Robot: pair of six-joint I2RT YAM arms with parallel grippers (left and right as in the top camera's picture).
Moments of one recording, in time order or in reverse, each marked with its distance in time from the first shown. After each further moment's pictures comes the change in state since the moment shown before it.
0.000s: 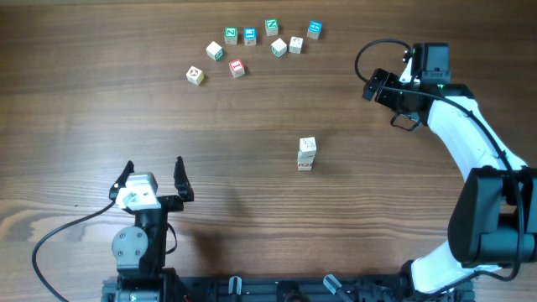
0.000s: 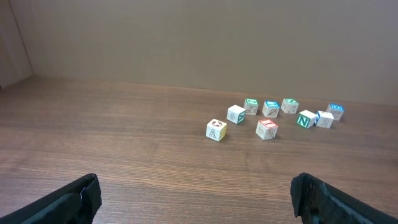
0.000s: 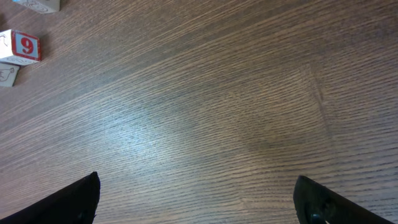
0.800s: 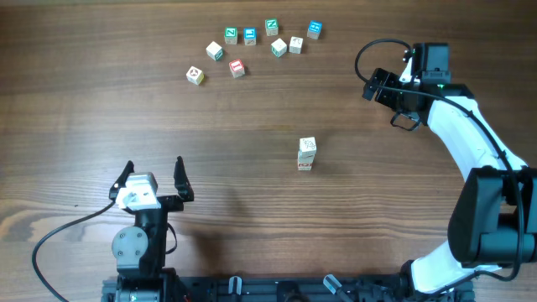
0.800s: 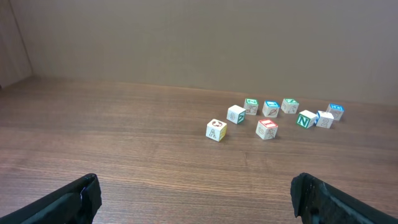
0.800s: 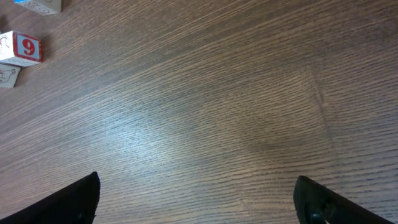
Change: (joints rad) left arm 0.000 0.000 0.000 0.000 0.000 0.000; right arm 0.000 0.000 0.000 0.004 0.000 0.000
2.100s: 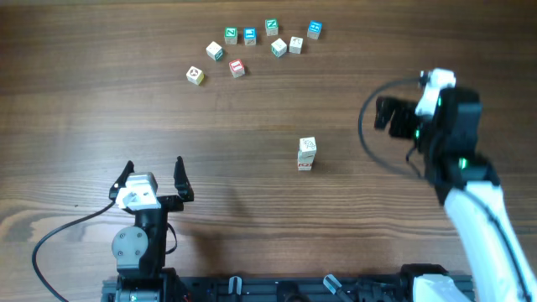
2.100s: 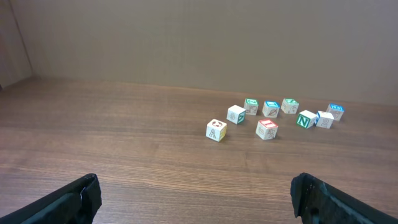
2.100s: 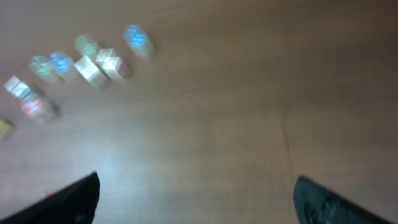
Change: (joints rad) left arm 0.000 0.000 0.000 0.000 0.000 0.000; right arm 0.000 -0.621 -0.464 0.267 -0.002 -0.202
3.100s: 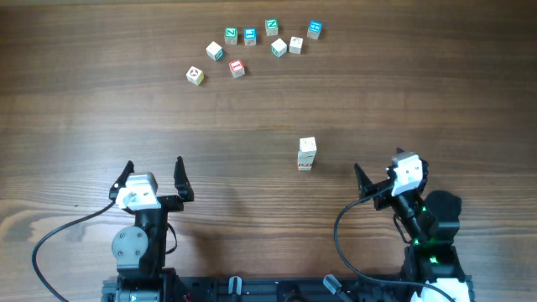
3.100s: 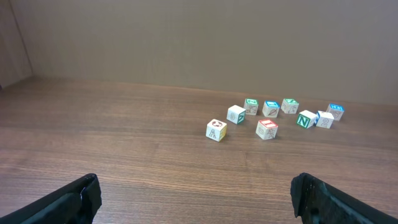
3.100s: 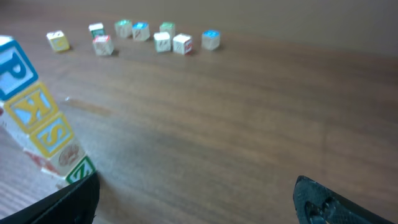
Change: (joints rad) left arm 0.000 0.000 0.000 0.000 0.000 0.000; right arm 0.001 -0.554 -0.708 0.466 -0.190 -0.331
